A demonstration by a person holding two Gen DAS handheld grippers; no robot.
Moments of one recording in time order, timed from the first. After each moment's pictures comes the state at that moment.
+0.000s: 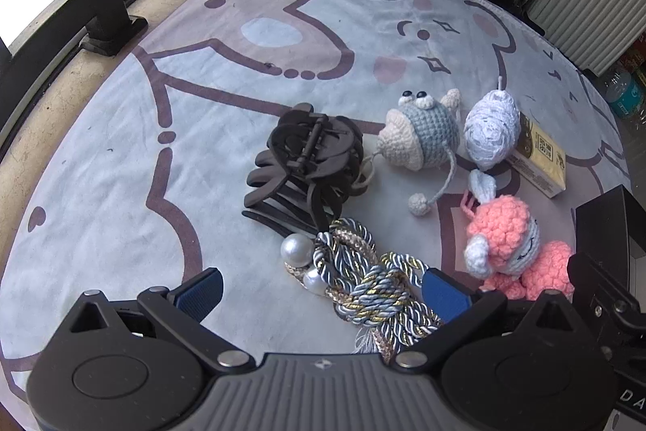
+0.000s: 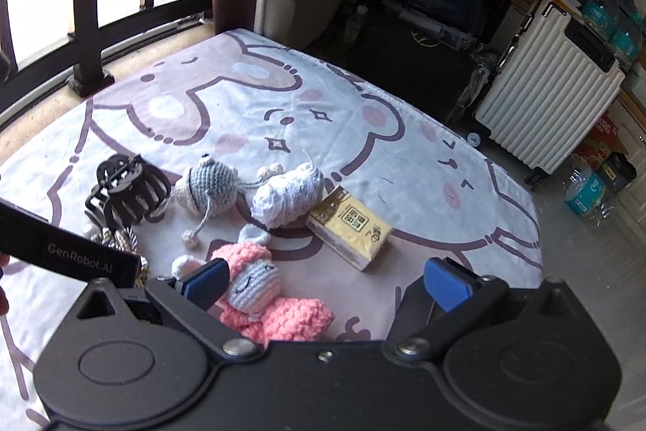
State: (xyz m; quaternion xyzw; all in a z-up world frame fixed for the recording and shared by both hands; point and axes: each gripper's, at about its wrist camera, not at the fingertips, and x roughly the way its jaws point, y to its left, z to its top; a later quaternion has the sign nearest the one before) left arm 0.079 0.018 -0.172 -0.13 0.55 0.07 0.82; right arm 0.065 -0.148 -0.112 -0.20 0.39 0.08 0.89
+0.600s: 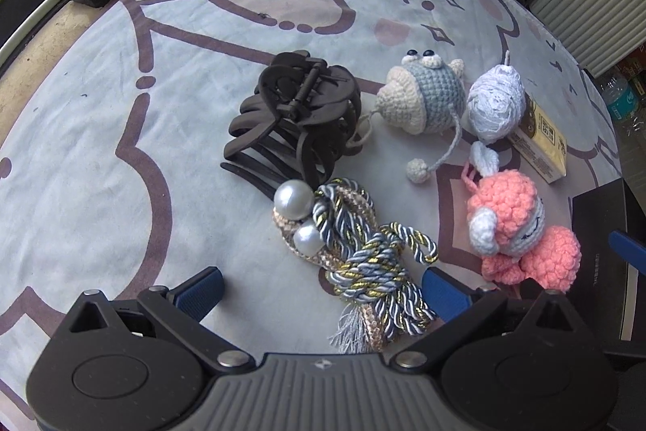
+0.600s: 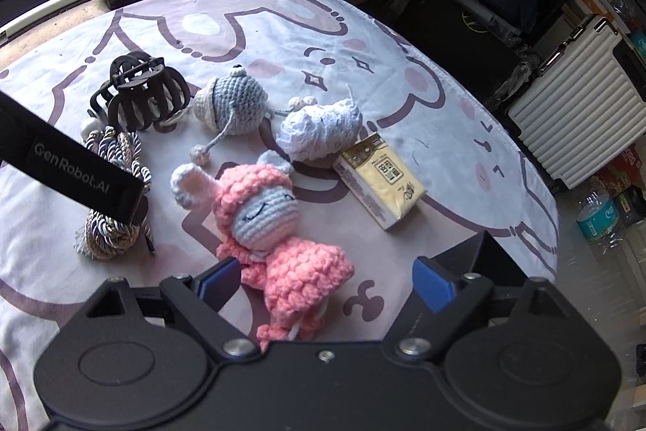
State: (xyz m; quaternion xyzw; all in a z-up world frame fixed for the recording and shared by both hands) left arm 0.074 0.019 -0.194 -0.18 0.58 0.05 0.80; right arm 0.062 -0.144 -0.157 -0.27 0.43 0.12 0.85
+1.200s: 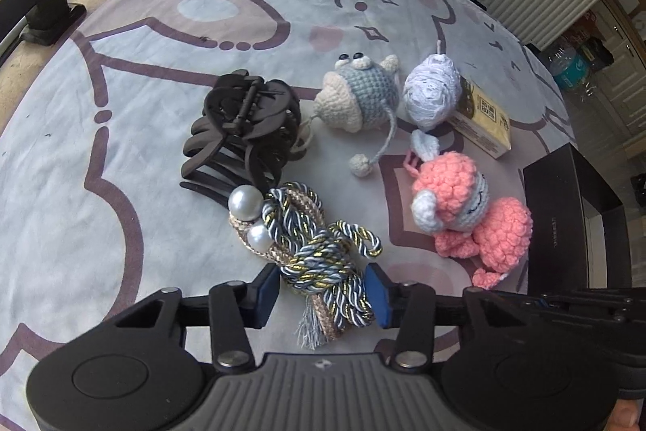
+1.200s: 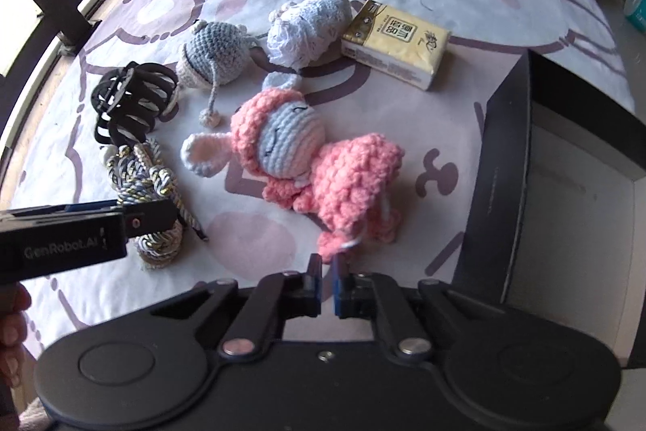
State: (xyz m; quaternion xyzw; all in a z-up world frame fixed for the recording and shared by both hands) left arm 0.069 0.013 -0.177 -0.15 0.56 -0.03 0.82; right arm 0.075 -0.171 -0.166 -0.01 0.61 0.09 0.79
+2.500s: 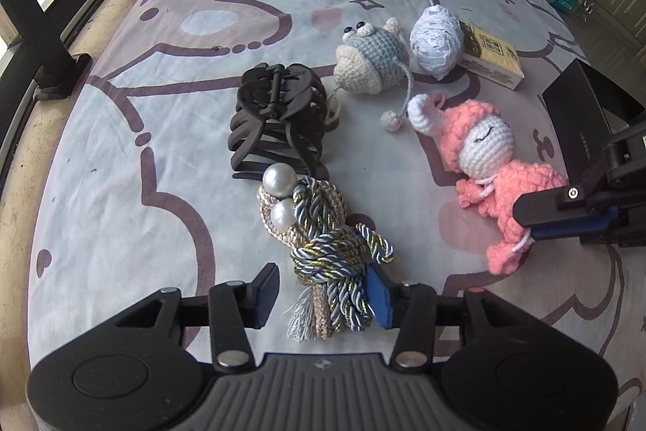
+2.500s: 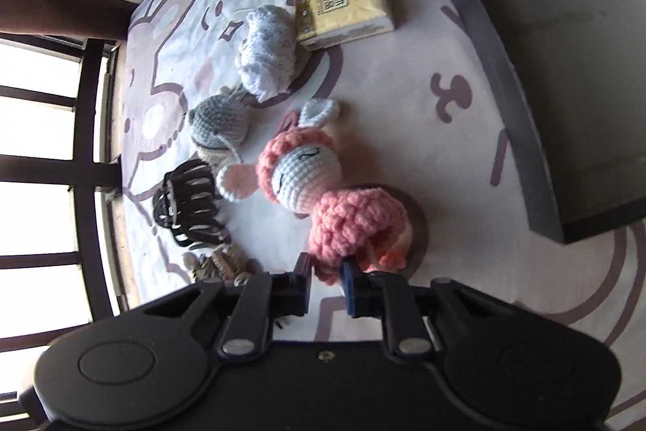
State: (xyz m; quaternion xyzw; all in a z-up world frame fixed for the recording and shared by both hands) left arm 0.049 0.016 -0.169 -0.02 0.57 -0.04 0.82; right arm 0.076 -0.197 -0.159 0.30 0.63 0.03 0.72
